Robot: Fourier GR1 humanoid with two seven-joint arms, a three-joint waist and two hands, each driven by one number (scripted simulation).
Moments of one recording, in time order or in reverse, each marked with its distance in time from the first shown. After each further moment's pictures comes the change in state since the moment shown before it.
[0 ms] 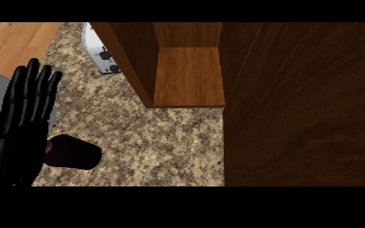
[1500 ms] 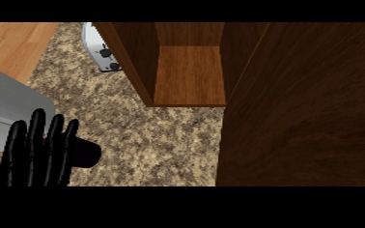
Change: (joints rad) left arm 0.243 -0.084 -0.528 -0.308 -0.186 0.470 0.240; right arm 0.124 0.008 0.153 -0.350 -0.115 0.037 0.463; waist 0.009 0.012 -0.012
